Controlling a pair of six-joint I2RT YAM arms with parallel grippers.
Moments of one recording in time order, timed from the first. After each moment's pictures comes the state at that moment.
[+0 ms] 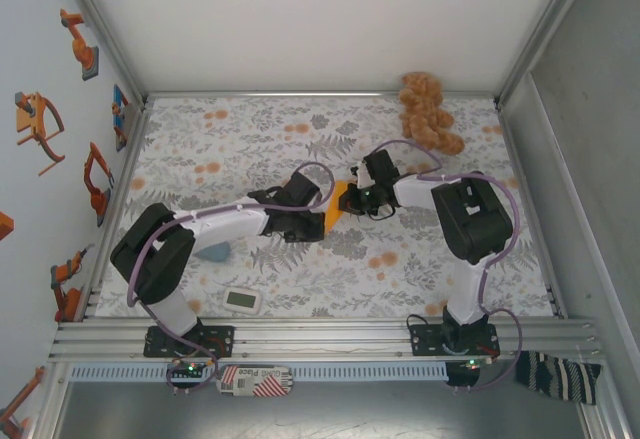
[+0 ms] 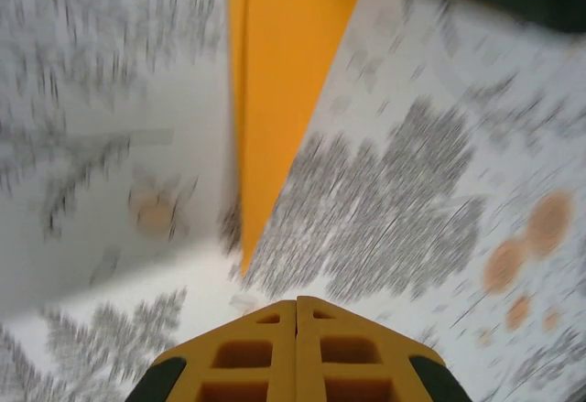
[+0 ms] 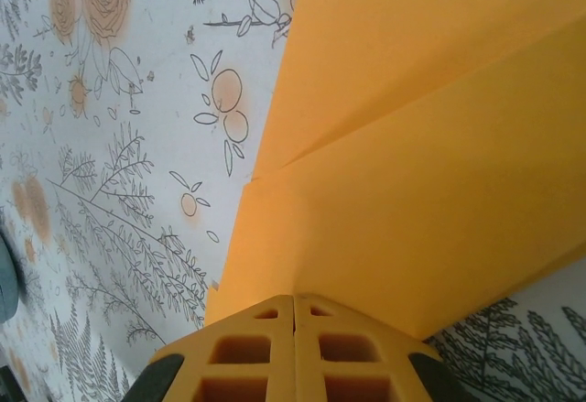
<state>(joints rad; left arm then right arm) -0.85 1.69 1.02 -0.40 0.20 -0.70 0.45 1.94 1.04 -0.14 -0.55 0.55</state>
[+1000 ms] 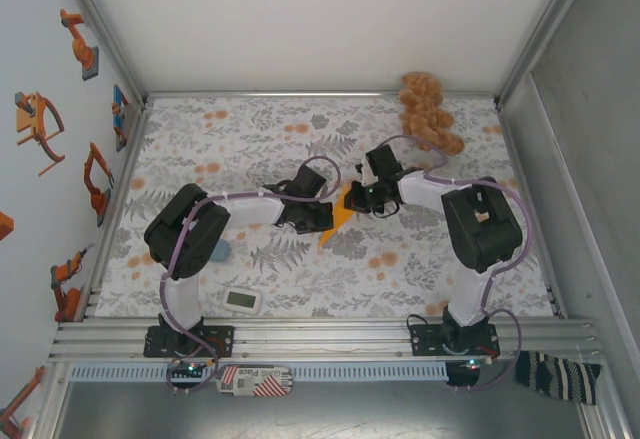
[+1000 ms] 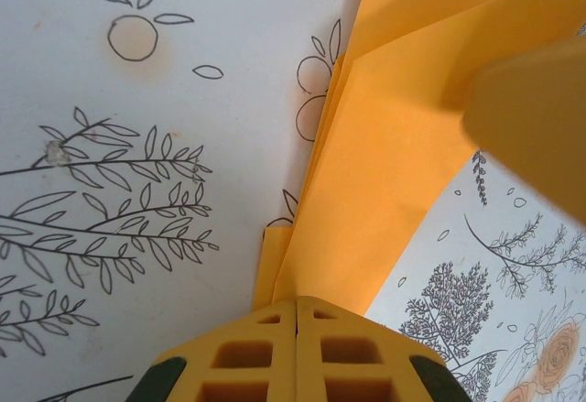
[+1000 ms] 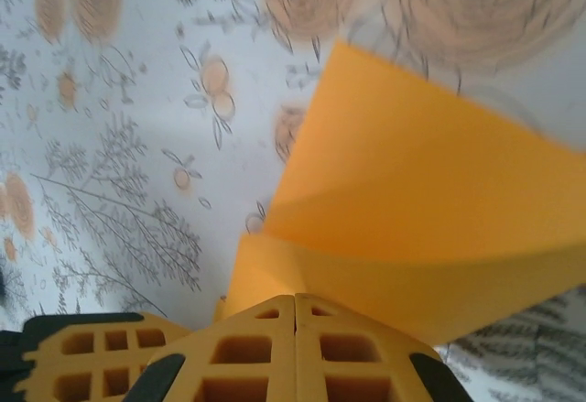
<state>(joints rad) -0.81 1.92 1.10 -0.25 0.24 -0.75 0.44 1.86 1.08 -0.30 -0.47 0.52</state>
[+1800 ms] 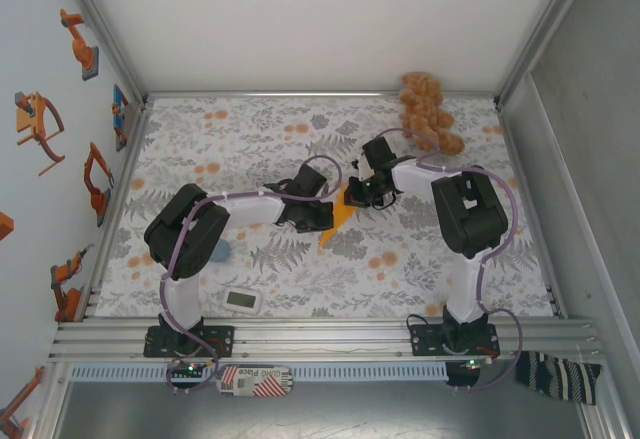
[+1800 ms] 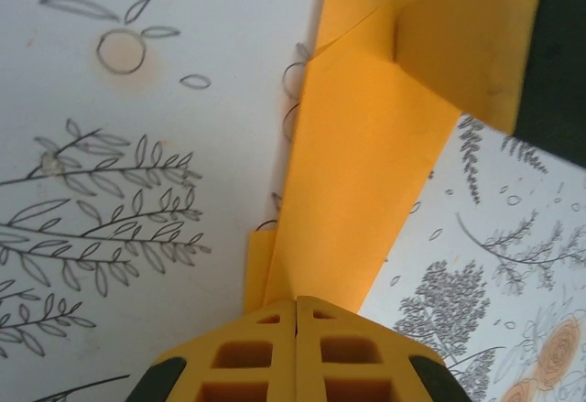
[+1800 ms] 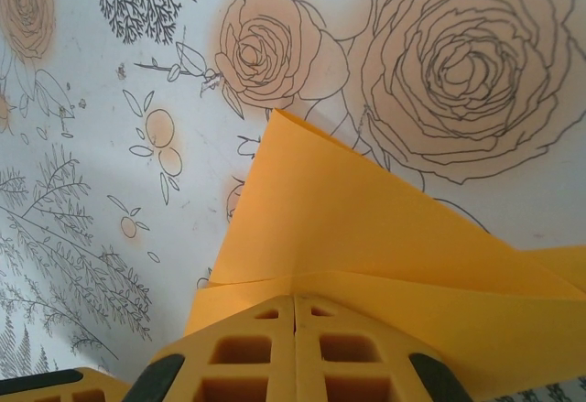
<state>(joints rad) -0.81 1.91 1.13 -0.27 0.24 -0.72 0.43 1.99 1.23 -0.42 -0.46 0.42</state>
